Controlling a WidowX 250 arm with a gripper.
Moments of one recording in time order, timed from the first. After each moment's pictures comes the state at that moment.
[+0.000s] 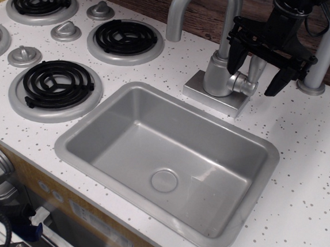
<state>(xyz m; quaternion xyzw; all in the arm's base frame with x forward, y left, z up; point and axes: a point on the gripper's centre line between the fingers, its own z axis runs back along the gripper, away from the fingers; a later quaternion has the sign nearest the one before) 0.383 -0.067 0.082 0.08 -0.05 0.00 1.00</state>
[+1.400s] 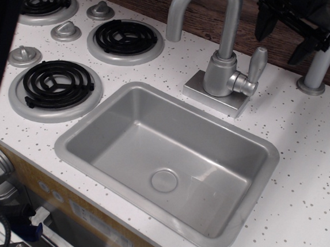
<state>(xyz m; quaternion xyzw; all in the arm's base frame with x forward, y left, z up) 0.430 -0.074 0.102 0.09 -0.09 -0.09 0.99</state>
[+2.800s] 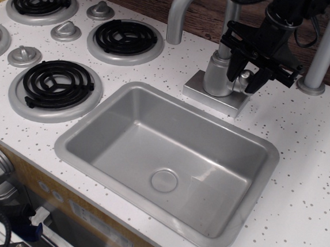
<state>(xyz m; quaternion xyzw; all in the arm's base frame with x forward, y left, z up) 0.378 -0.049 0.071 0.12 -0.05 -0.01 0.99</state>
